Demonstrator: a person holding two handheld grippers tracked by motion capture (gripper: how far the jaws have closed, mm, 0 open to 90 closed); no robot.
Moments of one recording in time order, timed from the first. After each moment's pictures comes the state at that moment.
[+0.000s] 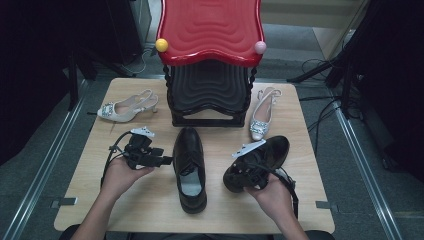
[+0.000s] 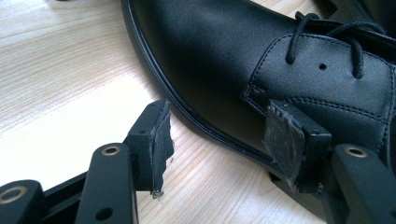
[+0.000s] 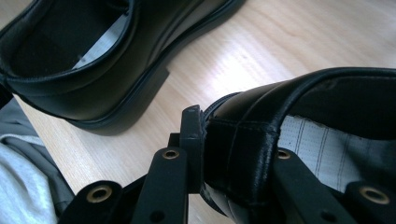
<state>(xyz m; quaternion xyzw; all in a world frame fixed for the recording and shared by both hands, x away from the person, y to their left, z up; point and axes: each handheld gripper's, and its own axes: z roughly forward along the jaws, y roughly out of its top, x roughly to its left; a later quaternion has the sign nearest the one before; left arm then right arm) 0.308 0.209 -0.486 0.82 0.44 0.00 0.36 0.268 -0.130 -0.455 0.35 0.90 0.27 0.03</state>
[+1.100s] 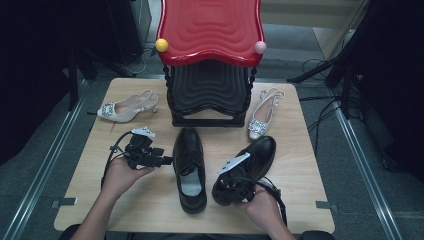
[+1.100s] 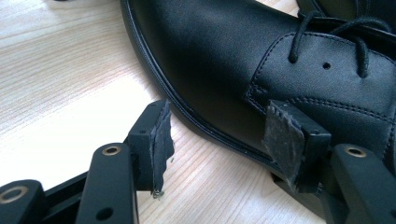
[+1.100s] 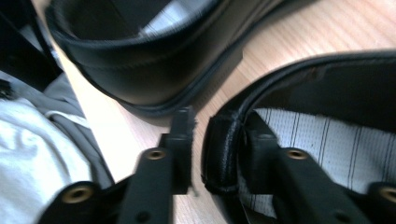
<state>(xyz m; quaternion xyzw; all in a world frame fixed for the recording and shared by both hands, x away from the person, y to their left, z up) 0.309 0.209 -0.487 0.82 0.44 0.00 0.37 0.249 -0.108 -0.481 0.30 0.91 0.29 -0.04</state>
